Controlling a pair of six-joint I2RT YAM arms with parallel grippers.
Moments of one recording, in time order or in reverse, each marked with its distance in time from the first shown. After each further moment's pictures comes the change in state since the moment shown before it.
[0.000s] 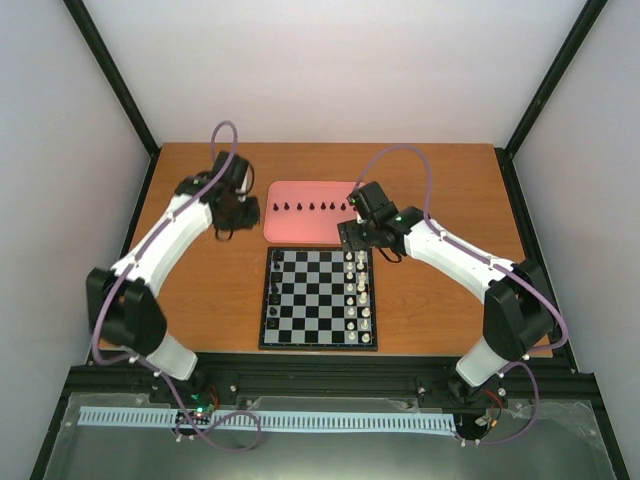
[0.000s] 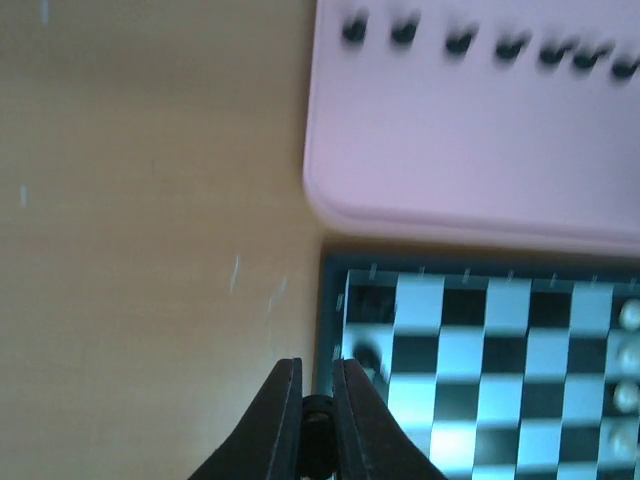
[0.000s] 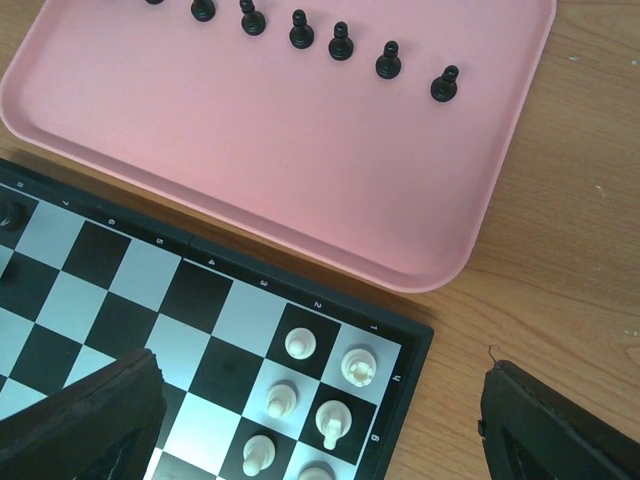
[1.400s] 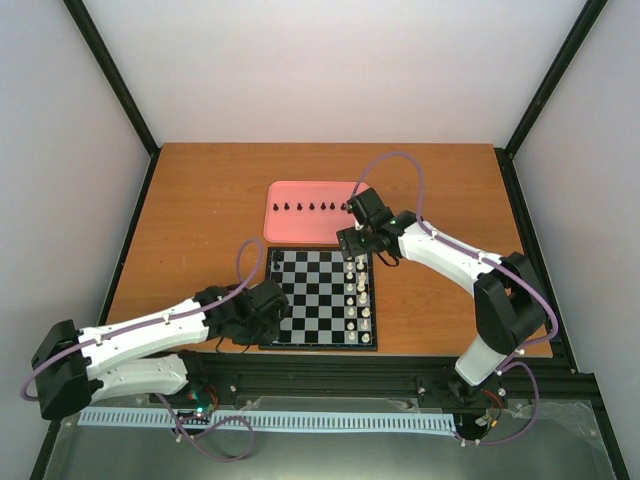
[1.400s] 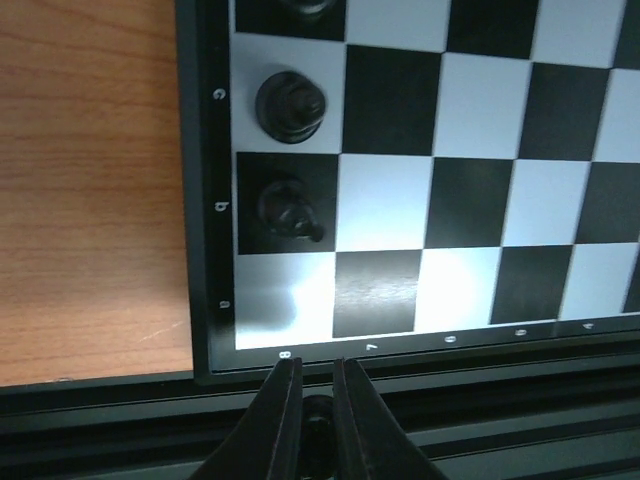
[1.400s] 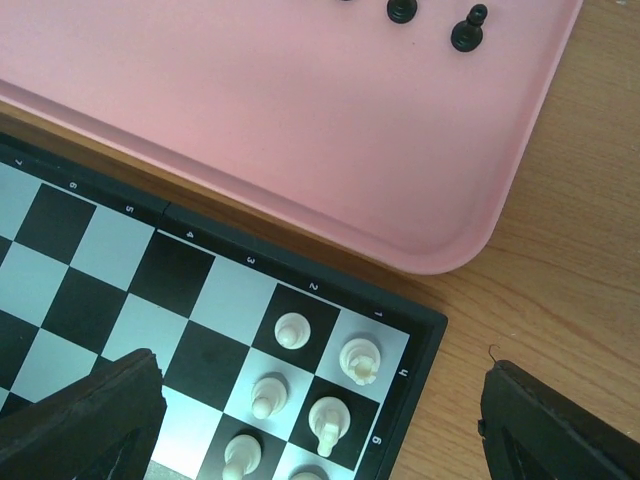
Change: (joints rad) left arm -0.710 -0.572 -0.821 0.079 -0.035 -0.674; right arm -0.004 0.048 -0.042 0.034 -0.014 -0.019
